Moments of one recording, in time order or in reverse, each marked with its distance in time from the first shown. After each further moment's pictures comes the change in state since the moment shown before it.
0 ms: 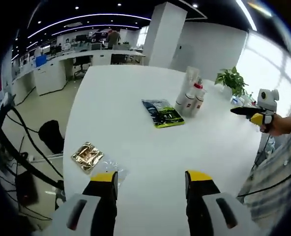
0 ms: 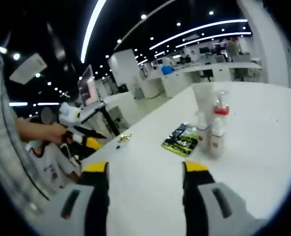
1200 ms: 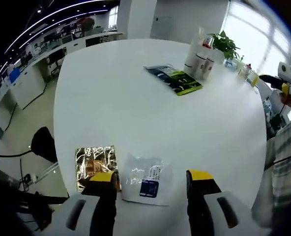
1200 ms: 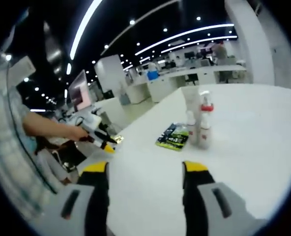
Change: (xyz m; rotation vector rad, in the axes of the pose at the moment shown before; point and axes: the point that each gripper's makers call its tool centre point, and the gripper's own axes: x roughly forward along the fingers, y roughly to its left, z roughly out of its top) left arm 0.062 0.067 -0.018 0.190 0.207 -0.066; right arm -0.035 0.006 -0.008 0.034 -0.065 -0.146
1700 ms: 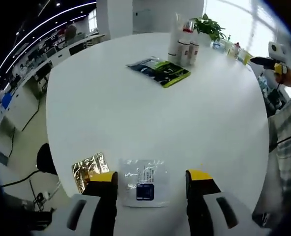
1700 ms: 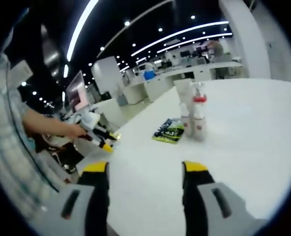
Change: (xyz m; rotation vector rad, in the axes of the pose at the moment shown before) left arm 0.005 -0.005 -0.001 0.189 0.068 0.034; right arm -0.011 -0.009 -0.021 0.045 -0.006 -0.017
